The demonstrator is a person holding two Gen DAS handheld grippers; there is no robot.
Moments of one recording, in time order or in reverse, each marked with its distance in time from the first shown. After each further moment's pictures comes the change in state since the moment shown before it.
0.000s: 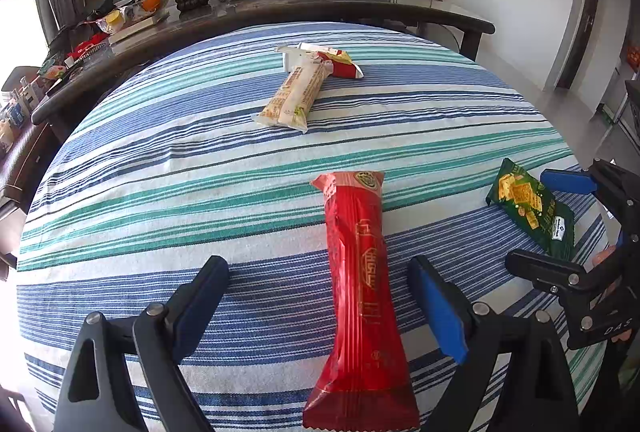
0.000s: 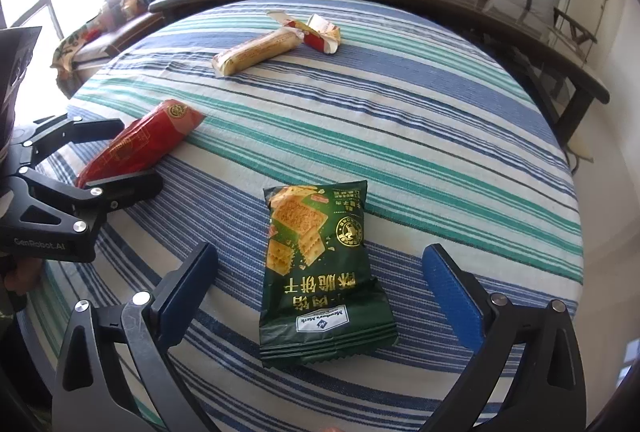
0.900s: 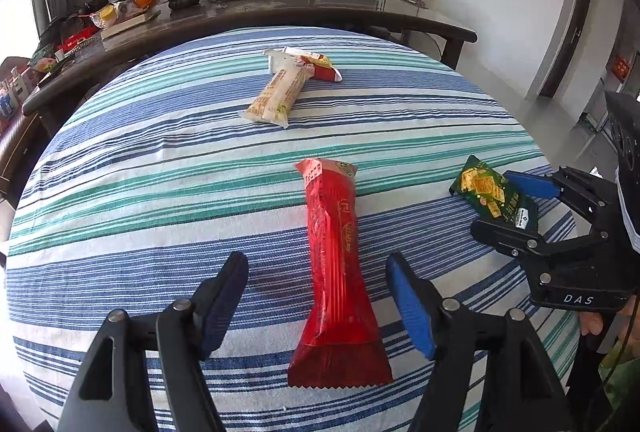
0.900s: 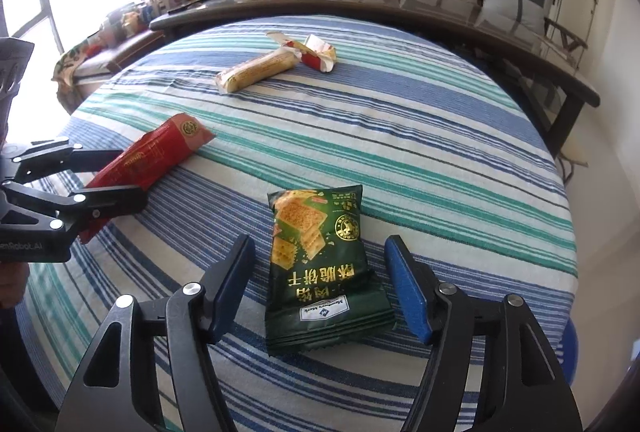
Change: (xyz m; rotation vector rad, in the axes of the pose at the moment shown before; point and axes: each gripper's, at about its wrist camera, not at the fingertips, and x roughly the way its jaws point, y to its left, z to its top) left arm -0.019 -0.004 -0.009 -0.003 -0.014 -0.050; right arm -0.010 0.001 -0.008 0.015 -0.080 -0.016
